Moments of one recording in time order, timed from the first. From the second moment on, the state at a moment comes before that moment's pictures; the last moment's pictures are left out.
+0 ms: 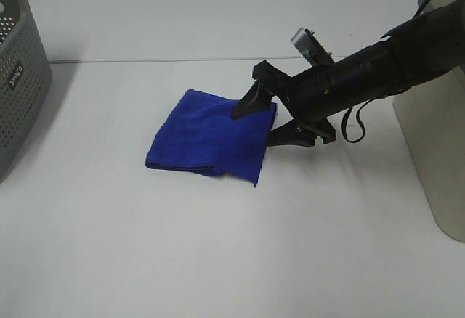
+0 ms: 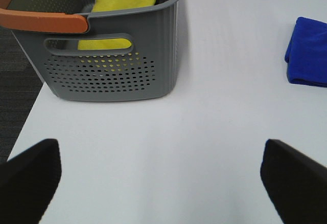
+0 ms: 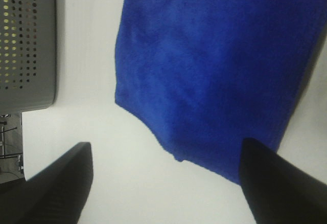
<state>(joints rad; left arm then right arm) 0.12 -0.01 -0.50 -0.02 1.05 0.08 0.31 2.05 -1.14 1.26 0.63 -0.72</state>
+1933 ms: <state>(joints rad) 0.12 -0.01 -0.50 -0.02 1.05 0.08 0.57 2.30 -1.33 1.58 0.41 -0.54</state>
